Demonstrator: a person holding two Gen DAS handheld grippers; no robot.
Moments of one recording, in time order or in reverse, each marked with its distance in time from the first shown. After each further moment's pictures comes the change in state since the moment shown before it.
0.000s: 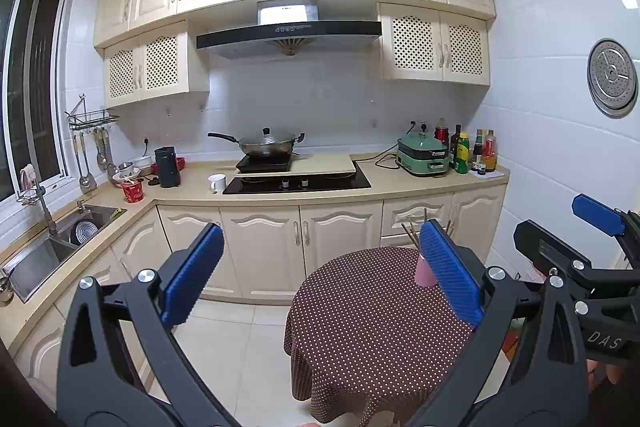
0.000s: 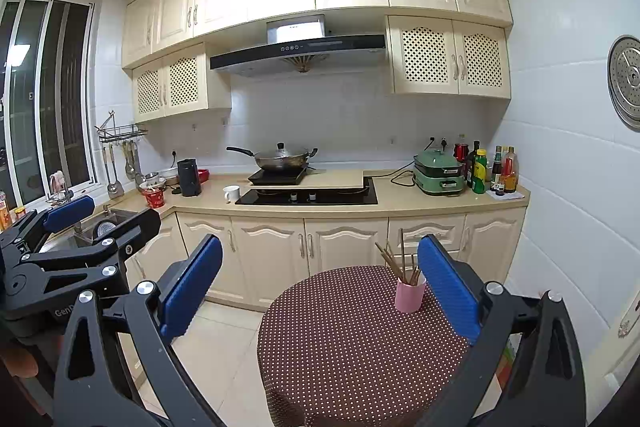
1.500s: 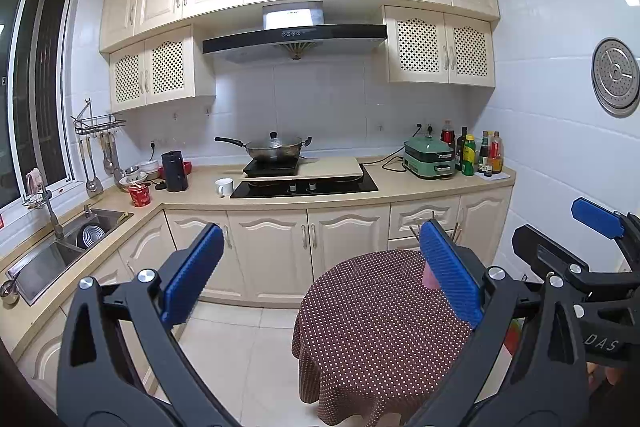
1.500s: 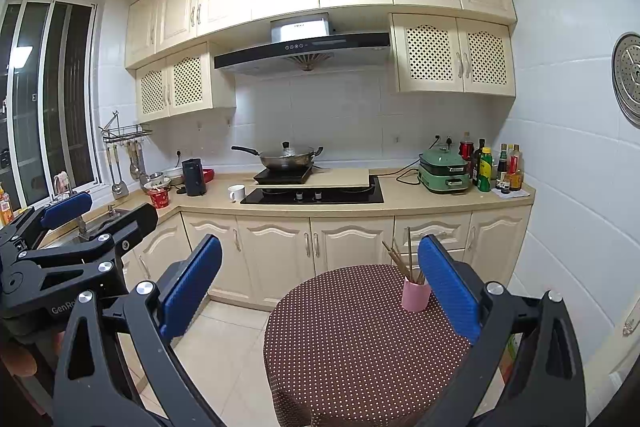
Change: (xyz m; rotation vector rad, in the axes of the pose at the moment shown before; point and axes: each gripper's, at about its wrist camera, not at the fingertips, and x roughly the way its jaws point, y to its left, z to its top) left arm -0.004 0.007 0.002 0.005 -0.015 0.028; right arm 0.006 0.002 0.002 0.004 0.005 0.021
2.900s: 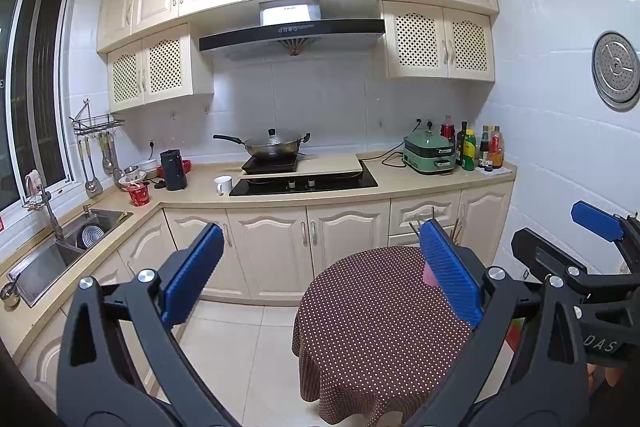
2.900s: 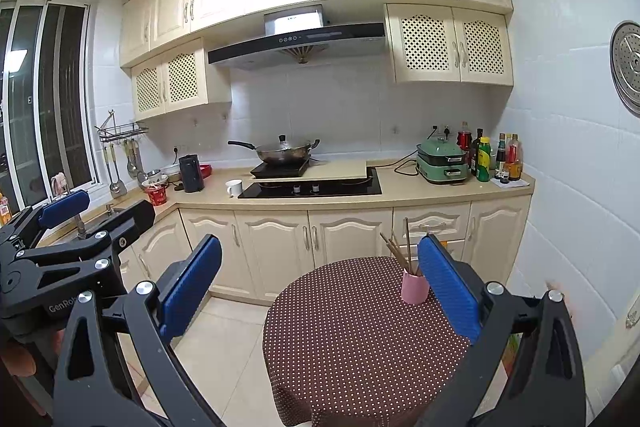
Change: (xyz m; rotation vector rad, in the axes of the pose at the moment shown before) left arm 0.009 0.007 0.002 0.008 0.013 -0.008; right arm 0.009 0.001 -0.005 0.020 0.025 -0.009
